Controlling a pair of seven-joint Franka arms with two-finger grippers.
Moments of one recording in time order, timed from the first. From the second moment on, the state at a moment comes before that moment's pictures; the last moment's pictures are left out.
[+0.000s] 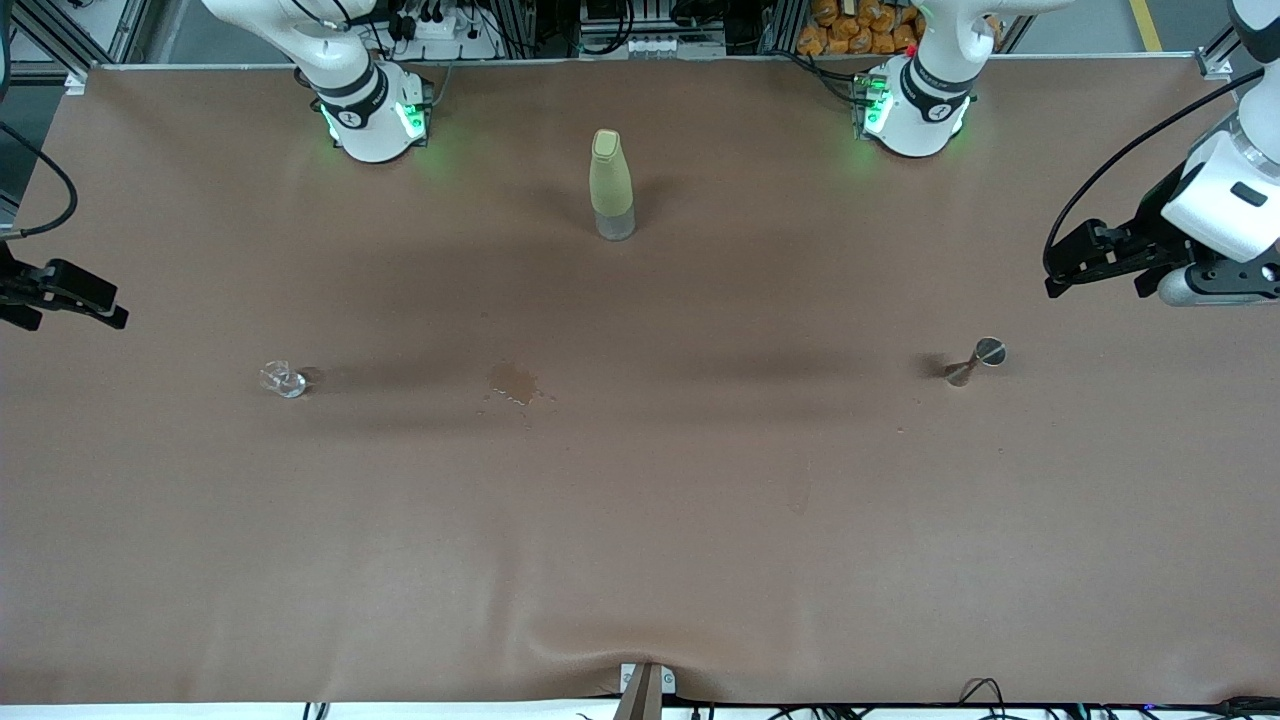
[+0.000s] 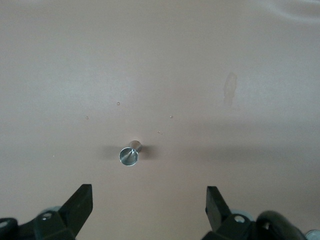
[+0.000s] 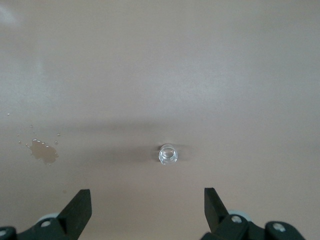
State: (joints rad) left arm -0.05 -0.01 -0.07 -1.62 -0.01 1.69 -0.13; right arm 0.07 0.09 -0.20 -1.54 0.04 1.66 -0.13
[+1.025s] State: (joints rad) left arm -0.05 -0.01 -0.06 -1.61 -0.01 1.66 -0.13; right arm 0.07 0.09 -0.19 -1.54 0.04 1.66 -0.13
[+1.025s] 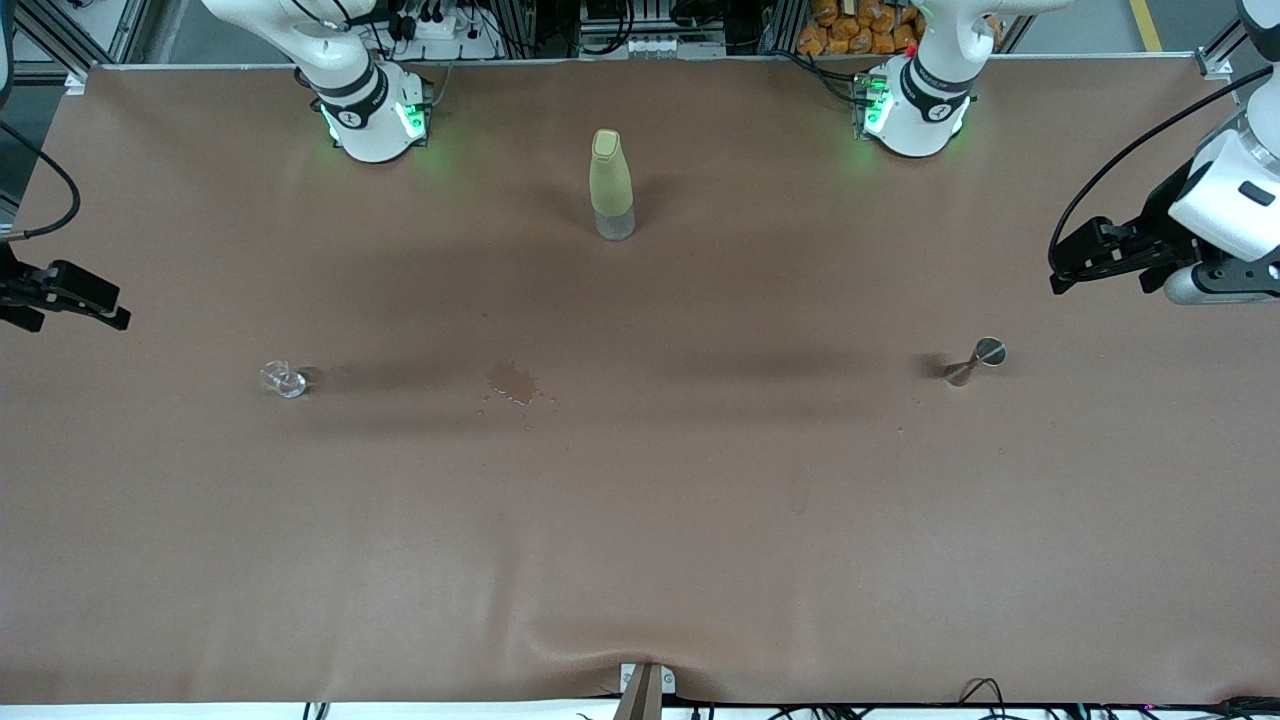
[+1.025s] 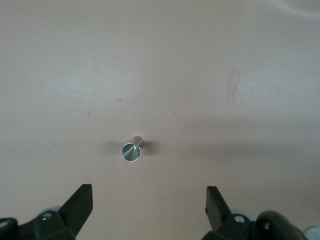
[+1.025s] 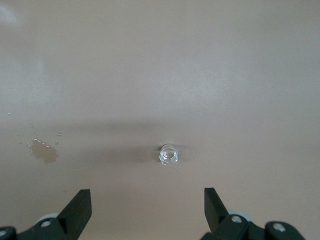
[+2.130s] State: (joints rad) left arm -0.05 -0.01 -0.07 -1.61 0.03 1.62 -0.12; right arm 0.03 0.05 -0.20 -1.84 0.10 2.01 -0.23
